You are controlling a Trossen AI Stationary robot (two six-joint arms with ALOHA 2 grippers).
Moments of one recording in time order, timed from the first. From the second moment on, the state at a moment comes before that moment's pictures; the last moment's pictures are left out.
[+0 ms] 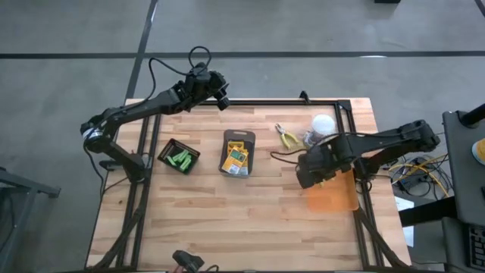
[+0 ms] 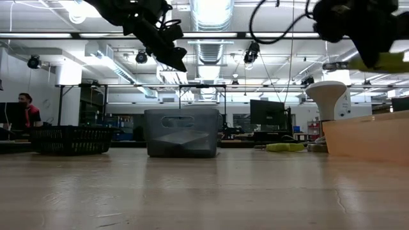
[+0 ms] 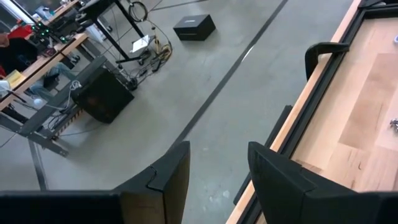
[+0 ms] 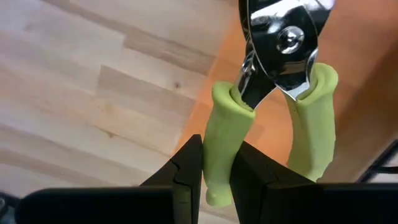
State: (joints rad) left arm 0.59 1.47 1.21 -0.08 -0.32 0.37; right arm 0.18 1.32 1.15 -1.34 -0.08 1.40
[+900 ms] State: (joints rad) left arm 0.59 1.47 1.21 -0.09 -0.31 0.36; right arm 0.24 1.14 0.74 -1.11 -0.19 1.48
